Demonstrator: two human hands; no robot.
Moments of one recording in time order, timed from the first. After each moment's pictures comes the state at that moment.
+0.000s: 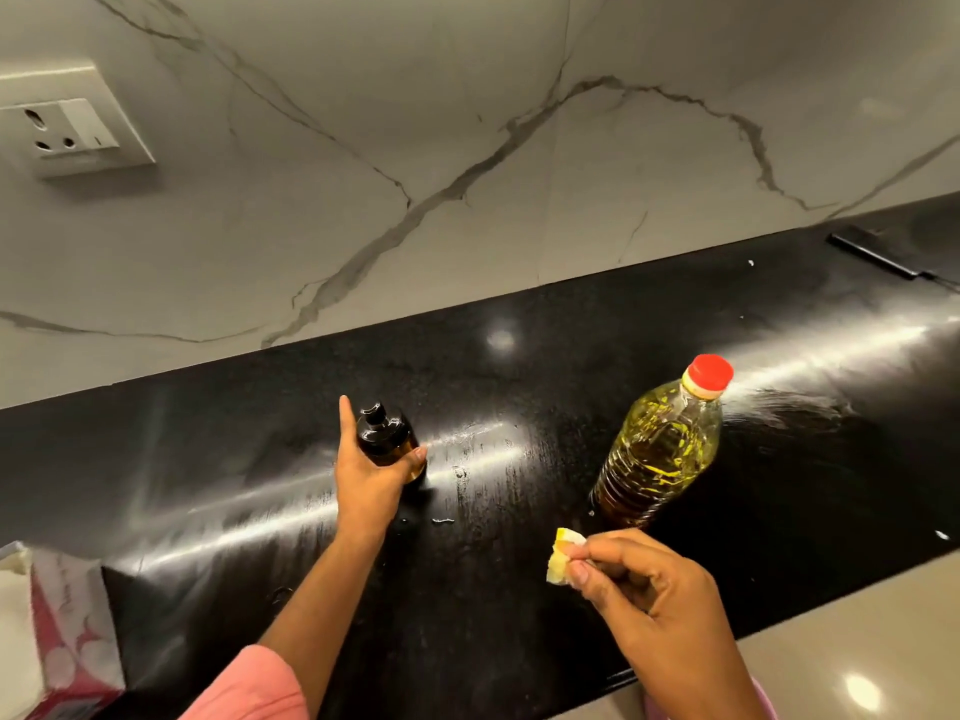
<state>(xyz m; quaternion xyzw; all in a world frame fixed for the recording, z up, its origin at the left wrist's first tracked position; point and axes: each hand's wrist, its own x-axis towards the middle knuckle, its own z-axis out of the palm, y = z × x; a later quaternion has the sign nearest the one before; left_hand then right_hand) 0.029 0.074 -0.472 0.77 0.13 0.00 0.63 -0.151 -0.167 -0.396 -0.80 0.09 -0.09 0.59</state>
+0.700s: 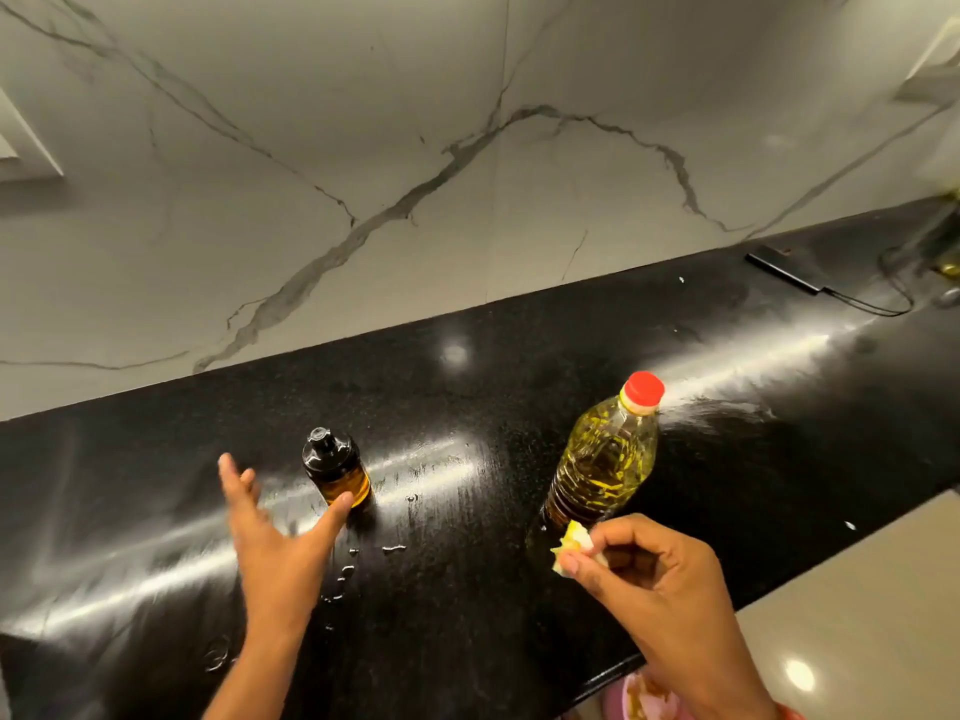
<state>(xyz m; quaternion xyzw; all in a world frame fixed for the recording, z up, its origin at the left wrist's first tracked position) -0.014 0.087 -0.461 0.79 0.11 0.12 0.59 -0.149 -0.202 -0.367 -0.78 0.14 -0.10 0.61</state>
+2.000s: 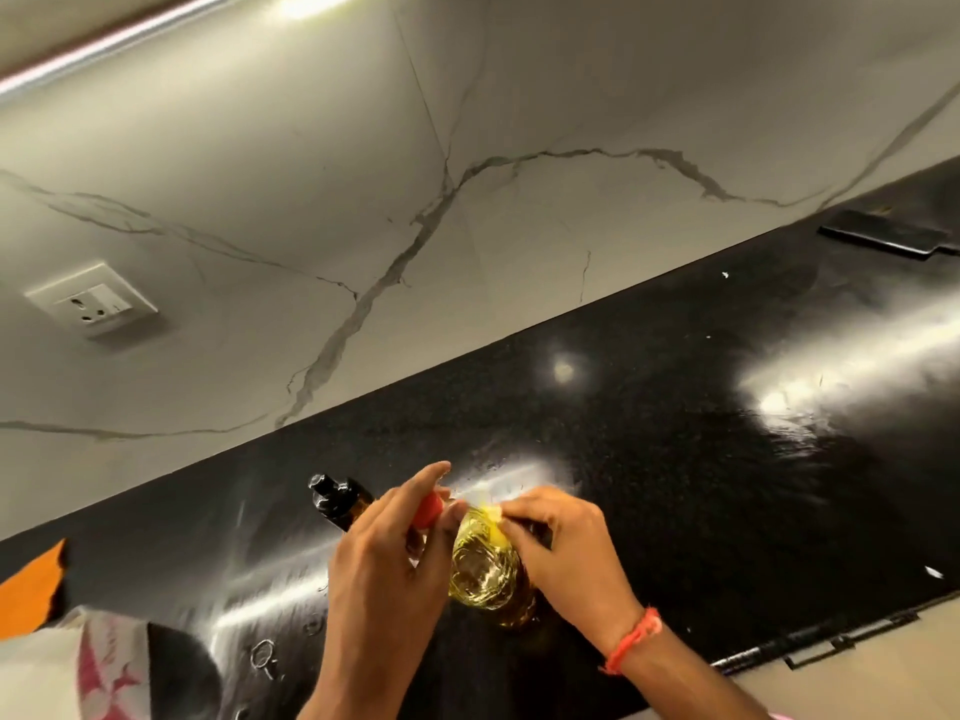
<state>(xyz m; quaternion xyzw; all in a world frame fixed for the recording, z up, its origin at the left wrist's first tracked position) -0.096 -0.101 -0.310 0.93 -0.12 0.19 0.28 -0.082 -0.267 -0.399 -0.81 -0.05 -0.14 0.57</state>
